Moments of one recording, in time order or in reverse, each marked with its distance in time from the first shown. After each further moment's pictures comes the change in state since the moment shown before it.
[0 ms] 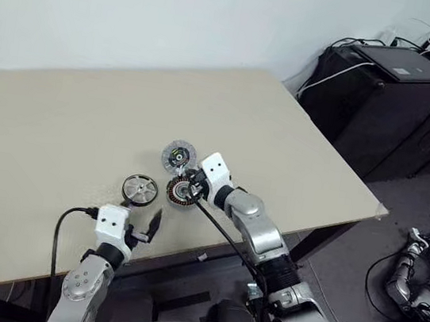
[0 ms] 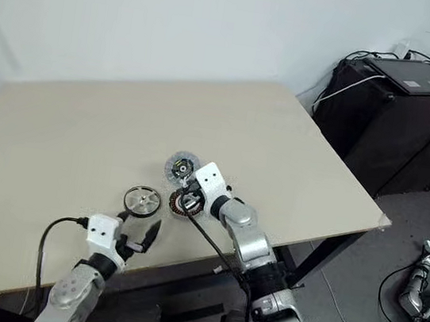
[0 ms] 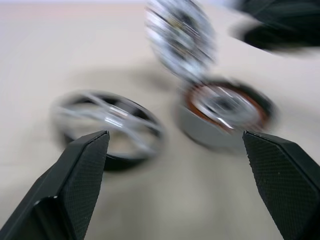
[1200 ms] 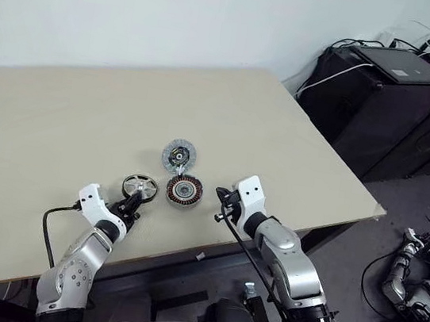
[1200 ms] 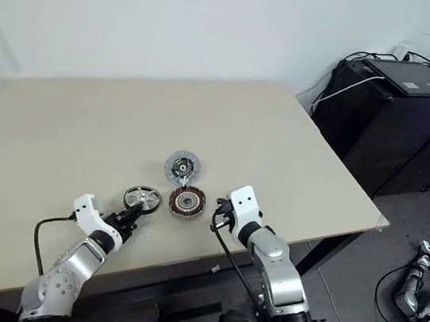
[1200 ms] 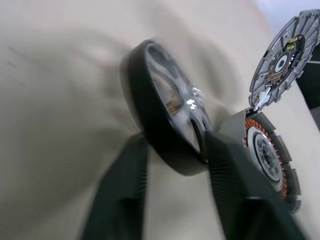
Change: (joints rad) left arm -0.224 -0.071 0.262 0.007 -0.522 0.655 0.122; right arm 0.255 -0.115 -0.063 -0.306 0.076 0.130 -0.075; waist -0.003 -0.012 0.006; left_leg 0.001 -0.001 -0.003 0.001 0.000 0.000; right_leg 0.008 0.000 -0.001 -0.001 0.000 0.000
